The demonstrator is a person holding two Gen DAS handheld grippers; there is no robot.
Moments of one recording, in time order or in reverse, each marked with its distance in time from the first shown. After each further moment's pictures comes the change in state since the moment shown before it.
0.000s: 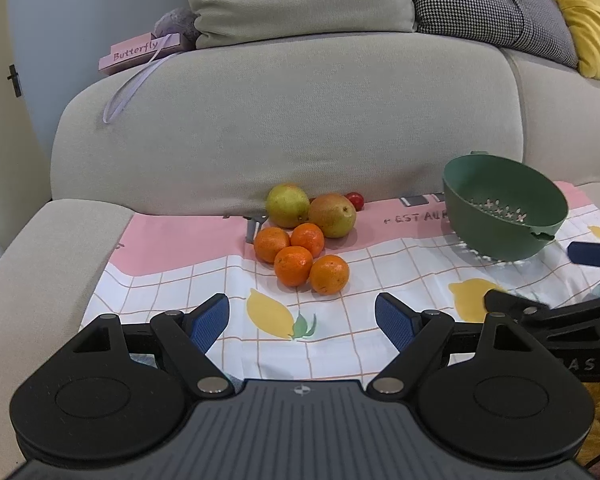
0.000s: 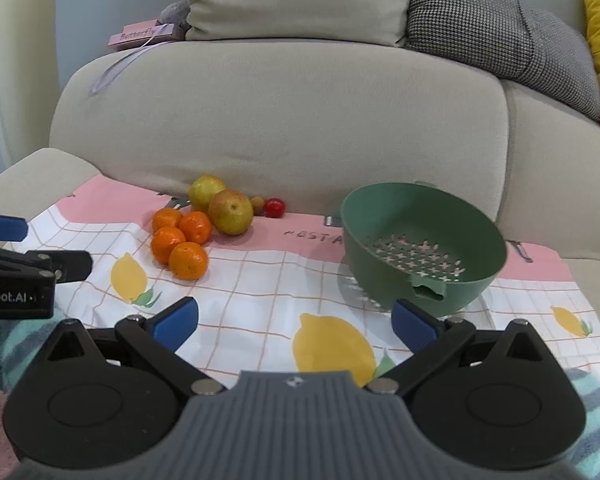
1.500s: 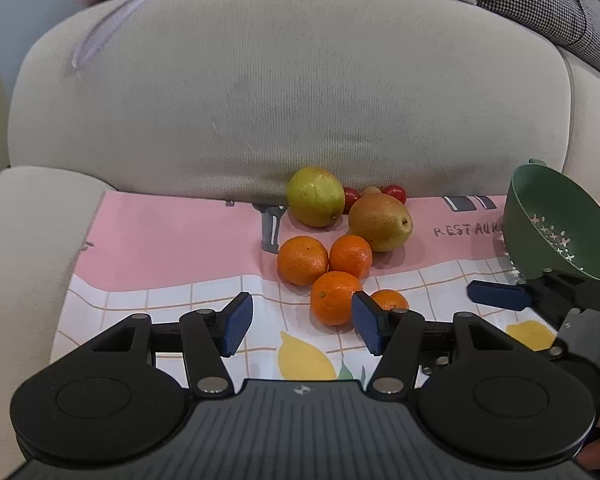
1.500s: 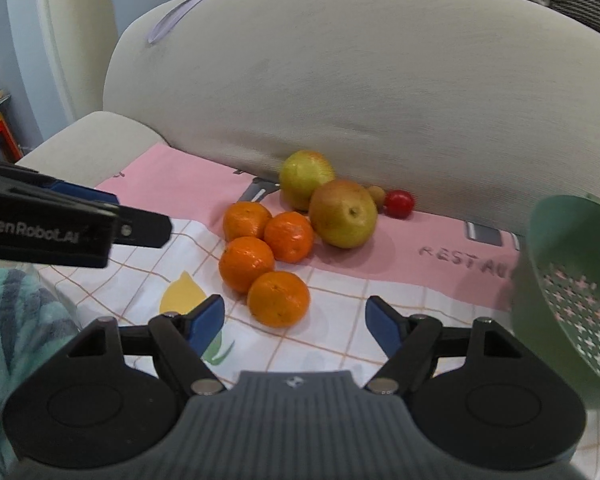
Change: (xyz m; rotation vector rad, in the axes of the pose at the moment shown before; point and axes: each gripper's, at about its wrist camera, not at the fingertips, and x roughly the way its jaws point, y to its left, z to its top) left arm 0.115 0.069 0.044 -0.086 0.161 -0.097; right arm 0.140 0.060 0.046 -0.081 0.127 0.270
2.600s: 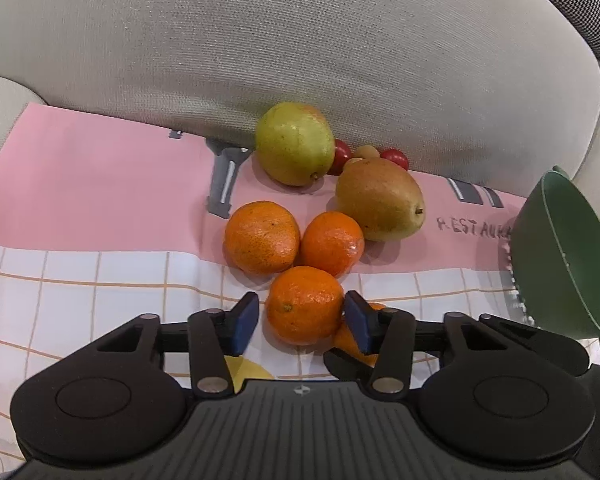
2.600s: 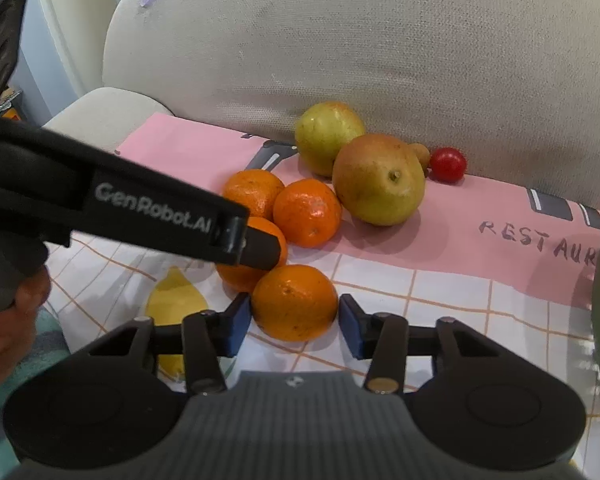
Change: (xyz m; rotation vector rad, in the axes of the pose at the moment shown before) left arm 0.088 0.008 0.014 -0.169 0.177 -0.165; right arm 0.064 -0.009 0.002 0.039 0.085 0.103
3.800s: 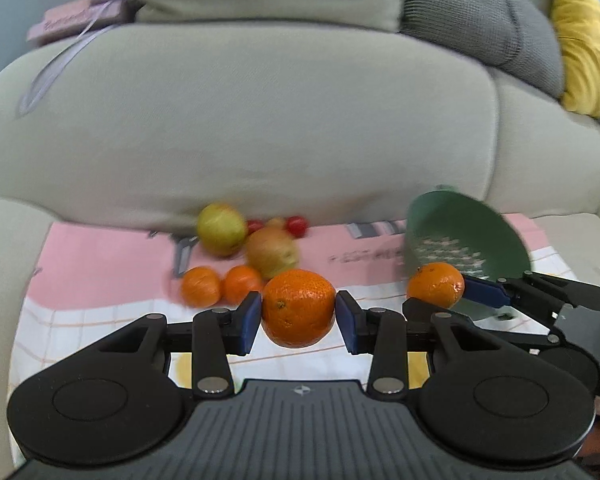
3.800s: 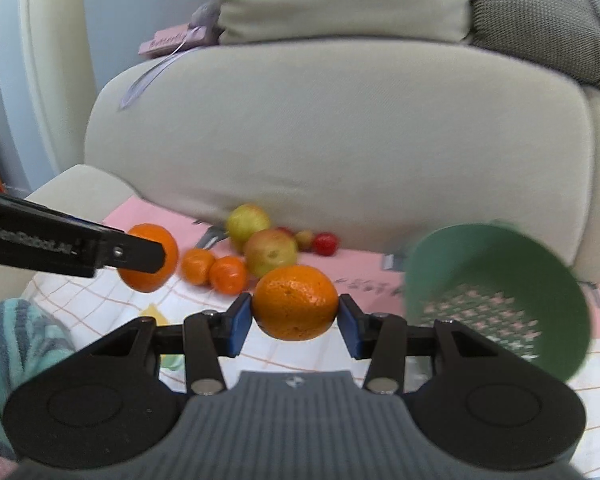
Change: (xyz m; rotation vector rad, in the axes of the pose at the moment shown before) left arm -0.125 -0.105 -0.031 0.215 -0.218 0.026; right arm -0.165 -0.037 -0.014 0.011 -0.226 -0.186
